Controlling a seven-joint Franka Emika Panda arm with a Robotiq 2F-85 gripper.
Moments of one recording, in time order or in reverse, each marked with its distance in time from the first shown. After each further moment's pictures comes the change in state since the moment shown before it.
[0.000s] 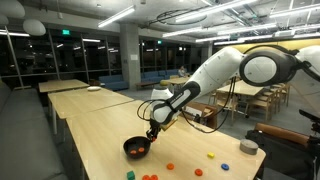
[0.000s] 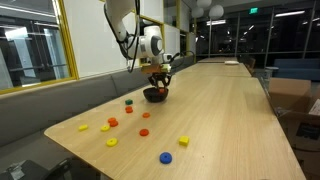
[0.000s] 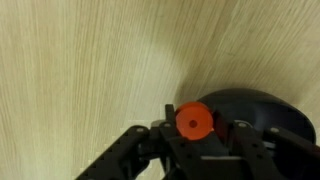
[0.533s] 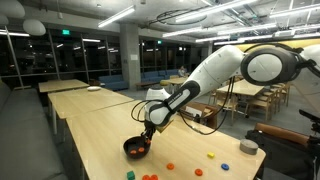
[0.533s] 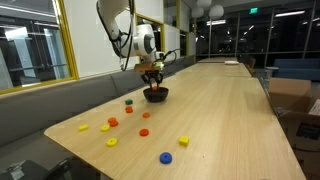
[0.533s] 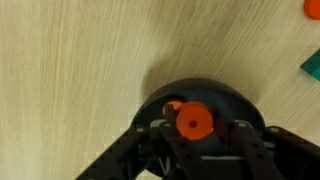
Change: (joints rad) arm 0.031 -0.013 0.034 0.000 -0.027 0.005 0.000
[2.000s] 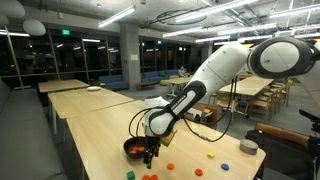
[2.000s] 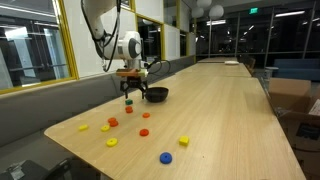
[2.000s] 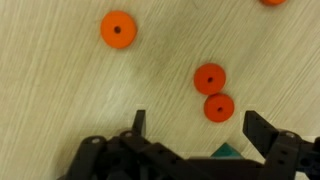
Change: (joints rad) arm -0.005 -0.069 0.124 -0.174 0.035 -0.136 -0.073
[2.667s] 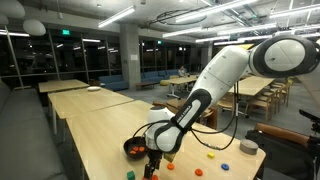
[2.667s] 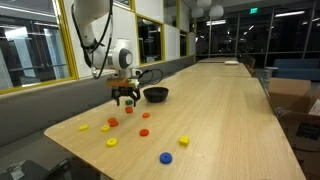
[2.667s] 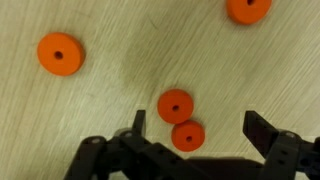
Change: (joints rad) arm 0.025 -0.008 0.025 -0.150 0.017 0.193 0.037
